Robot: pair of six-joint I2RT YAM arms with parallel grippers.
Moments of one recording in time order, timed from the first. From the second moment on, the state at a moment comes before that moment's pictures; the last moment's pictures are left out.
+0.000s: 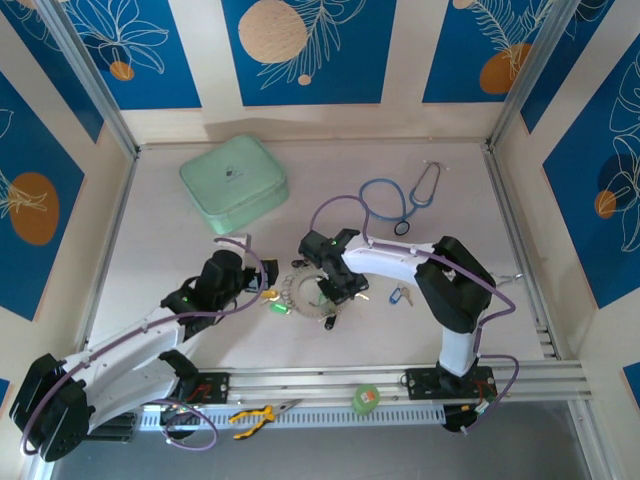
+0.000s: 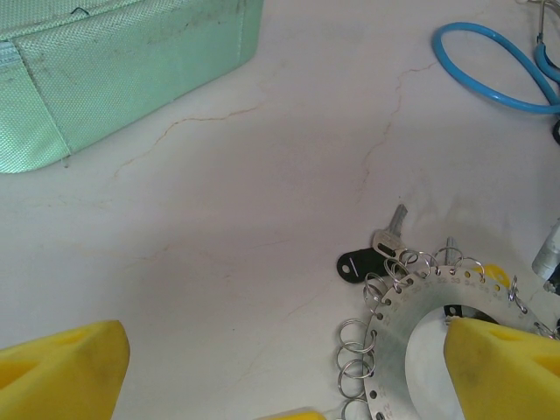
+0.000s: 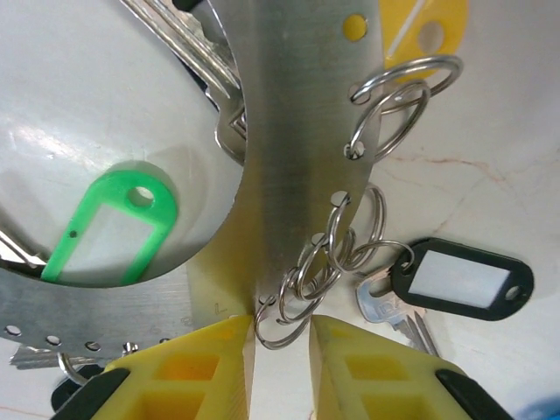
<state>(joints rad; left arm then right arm) -0.68 0.94 0.46 -0.10 -0.25 -0.44 0.89 1.84 1.22 -0.97 0.09 0.35</state>
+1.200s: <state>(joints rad) -0.68 0.94 0.46 -0.07 -0.25 -0.44 0.89 1.58 0.97 -0.72 0.08 0.08</state>
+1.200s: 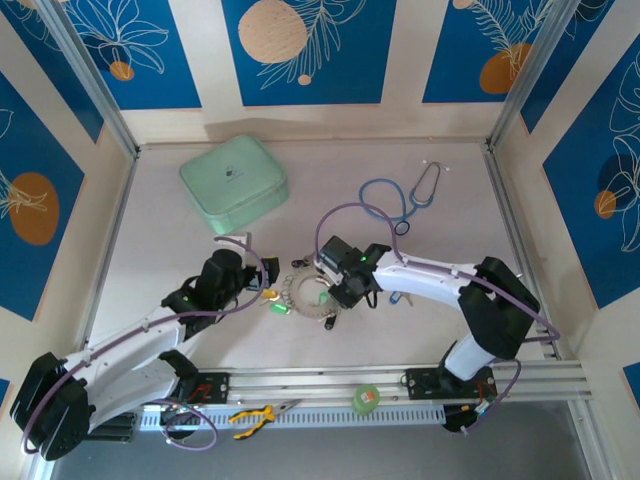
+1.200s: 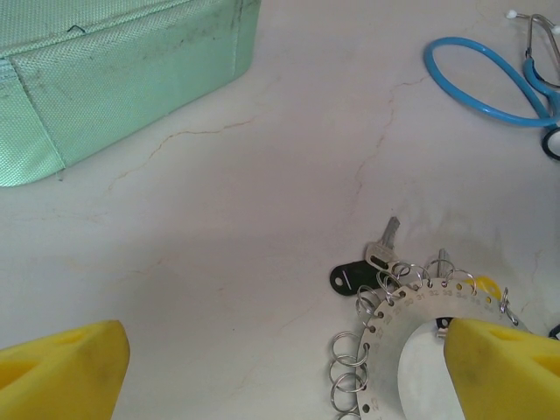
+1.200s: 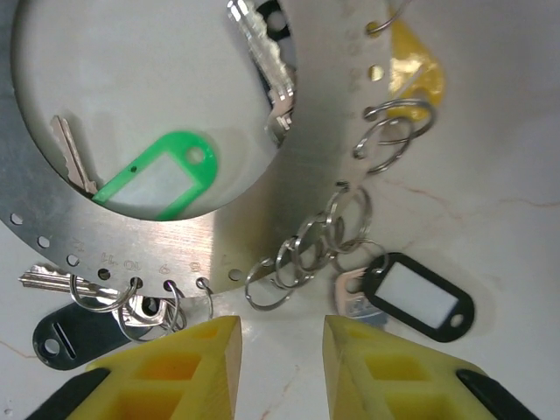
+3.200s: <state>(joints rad) -0.68 0.95 0.46 -0.06 -0.25 -0.41 0.93 1.82 1.15 -0.82 0.21 -0.03</state>
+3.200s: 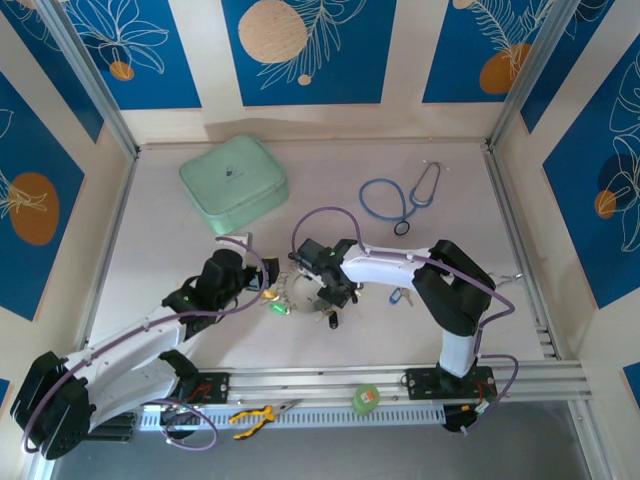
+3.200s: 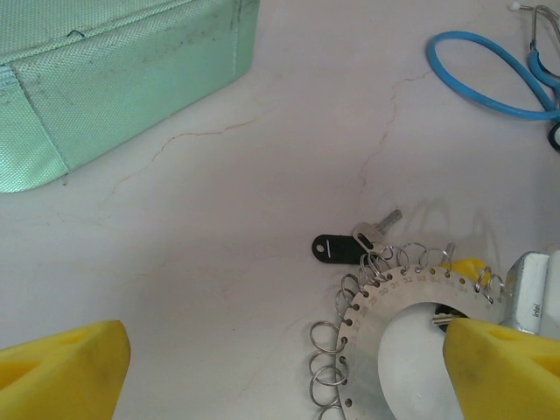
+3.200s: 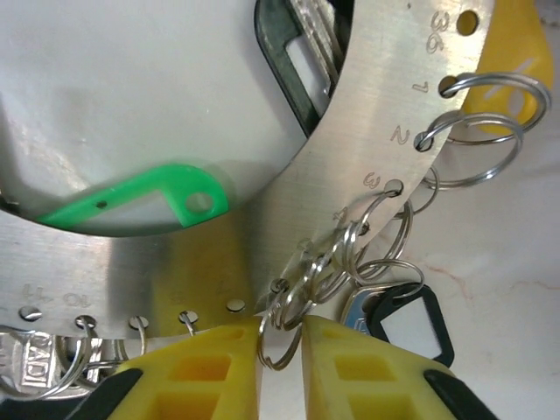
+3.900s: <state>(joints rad) -0.68 0.91 0.45 0.00 -0.22 -0.29 0.93 1.76 1.19 -0.85 -0.04 -0.02</state>
